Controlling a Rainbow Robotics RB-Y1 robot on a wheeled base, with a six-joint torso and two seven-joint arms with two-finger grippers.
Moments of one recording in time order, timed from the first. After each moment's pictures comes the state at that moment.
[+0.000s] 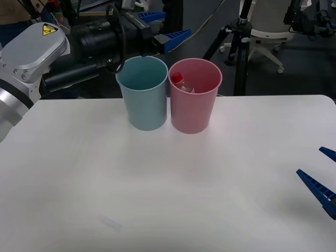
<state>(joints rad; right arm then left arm) 0.35 -0.40 -0.52 -1.66 0.96 -1.22 0.00 -0.94 0.66 -0.50 -1.23 -0.91 -0.57 0.33</state>
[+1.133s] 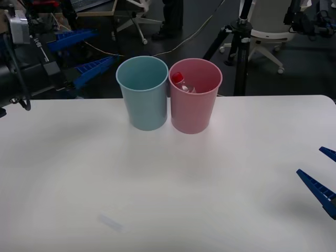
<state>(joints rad) 0.35 -0.40 -0.52 -1.66 0.96 -1.22 0.00 -0.36 0.97 -0.11 -1.62 -0.70 -0.74 0.11</state>
